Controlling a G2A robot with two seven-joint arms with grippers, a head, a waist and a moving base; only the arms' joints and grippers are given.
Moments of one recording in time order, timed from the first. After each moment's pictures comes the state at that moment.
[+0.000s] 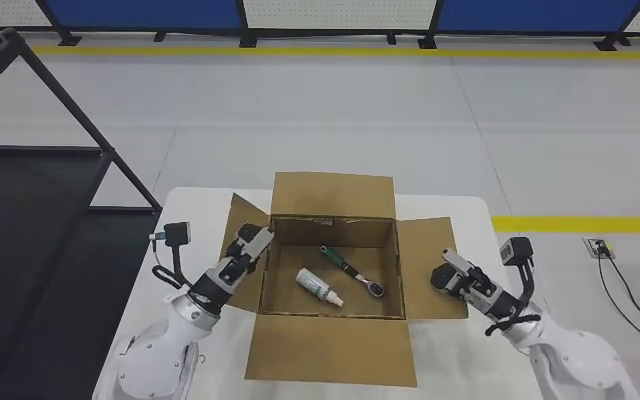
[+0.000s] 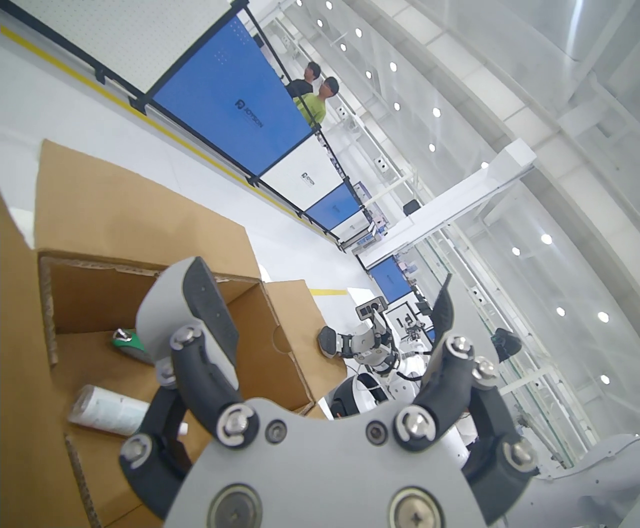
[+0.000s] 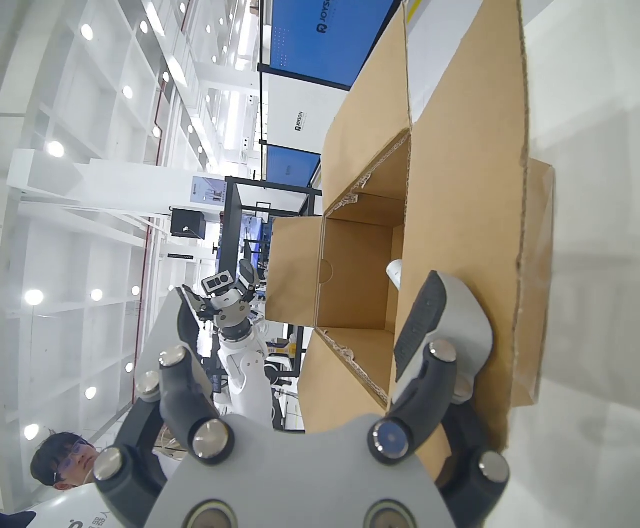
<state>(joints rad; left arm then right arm) 1.25 -1.30 -1.52 -1.91 0.15 -0.23 -0.46 -1.26 -1.11 1.60 -1.72 0.27 -0.07 0.75</state>
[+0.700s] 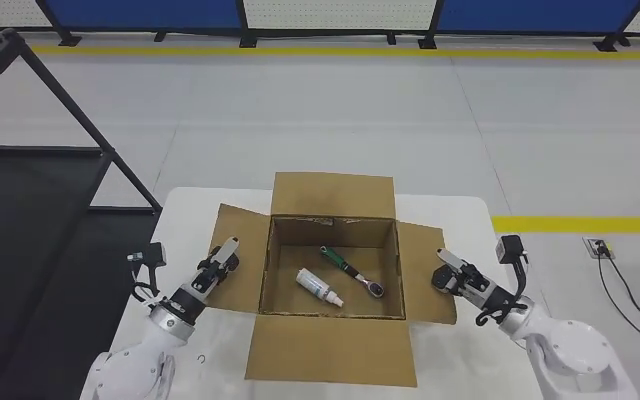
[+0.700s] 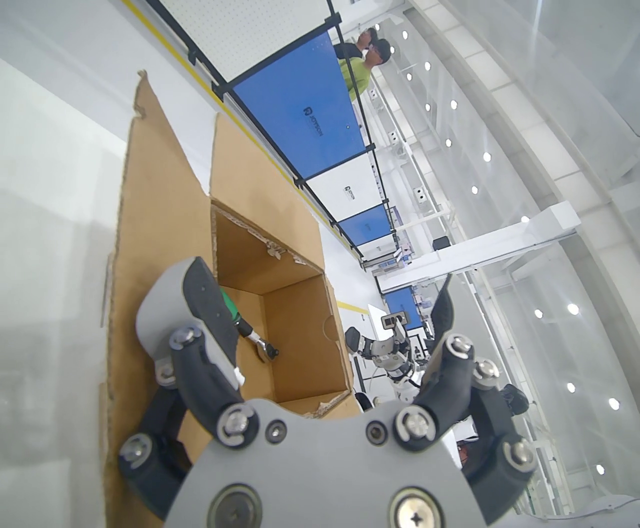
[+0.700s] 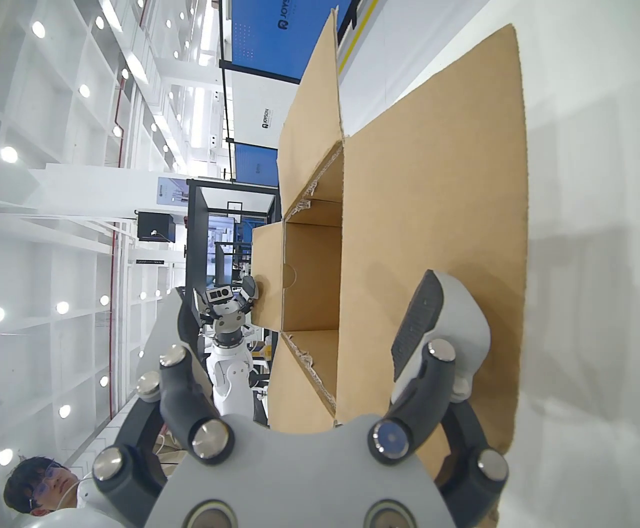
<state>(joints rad) 1.33 -1.28 -1.62 -1.84 0.08 -0.15 -0.47 -1.20 -1.10 1.57 -1.61 0.19 -0.04 0.76</state>
